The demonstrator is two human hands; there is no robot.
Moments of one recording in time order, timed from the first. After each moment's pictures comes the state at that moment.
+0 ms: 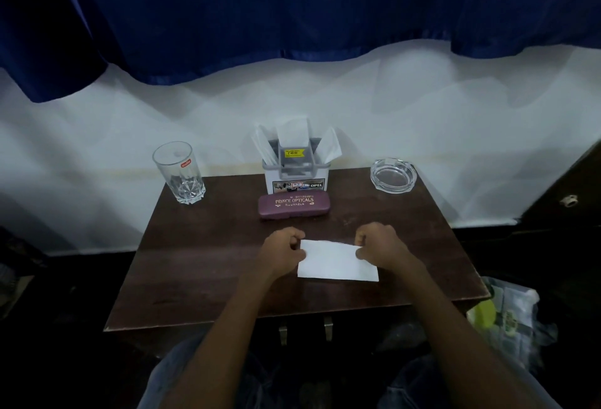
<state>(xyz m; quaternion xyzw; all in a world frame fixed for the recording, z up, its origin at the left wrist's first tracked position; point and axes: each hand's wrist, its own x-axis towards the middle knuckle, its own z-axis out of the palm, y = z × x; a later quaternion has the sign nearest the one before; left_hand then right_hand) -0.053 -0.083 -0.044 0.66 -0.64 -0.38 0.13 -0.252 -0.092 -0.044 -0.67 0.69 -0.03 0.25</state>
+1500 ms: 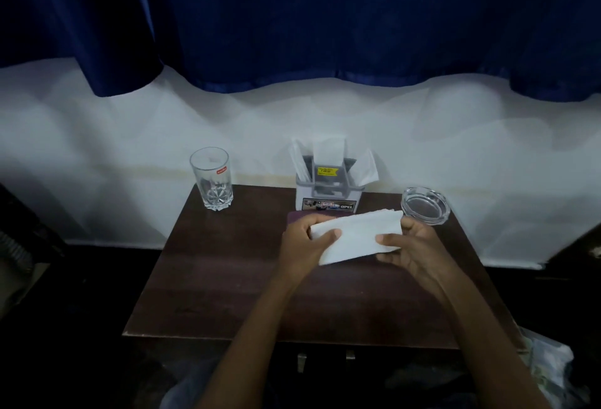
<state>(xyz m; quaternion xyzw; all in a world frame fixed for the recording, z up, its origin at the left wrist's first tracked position) -0.043 -0.092 -0.017 0.57 -0.53 -0.44 0.46 -0.227 -0.098 0.006 -0.38 0.54 -0.46 0.60</state>
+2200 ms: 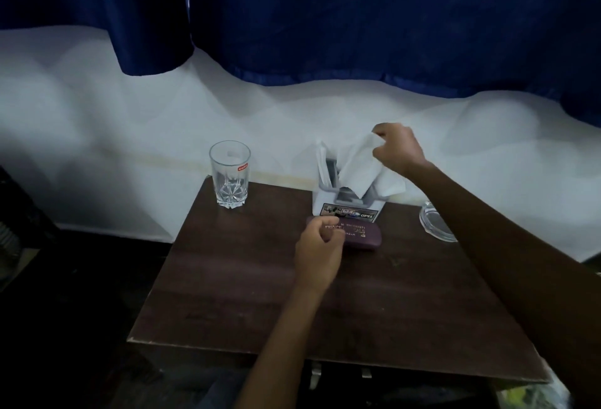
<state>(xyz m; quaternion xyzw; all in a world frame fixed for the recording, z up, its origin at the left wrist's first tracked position) -0.032 -0.100 -0.024 0.60 -0.40 -0.50 0.48 -0.154 -0.250 0.073 -0.73 0.65 -0.22 0.09</state>
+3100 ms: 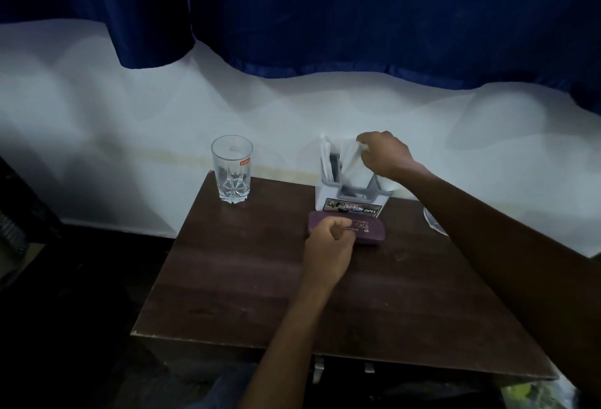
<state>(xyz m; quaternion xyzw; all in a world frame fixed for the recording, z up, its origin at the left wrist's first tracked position) -0.039 -0.100 -0.022 0.61 -0.41 -0.51 0.44 -0.141 -0.253 0.052 -0.77 0.64 -0.07 0.03</state>
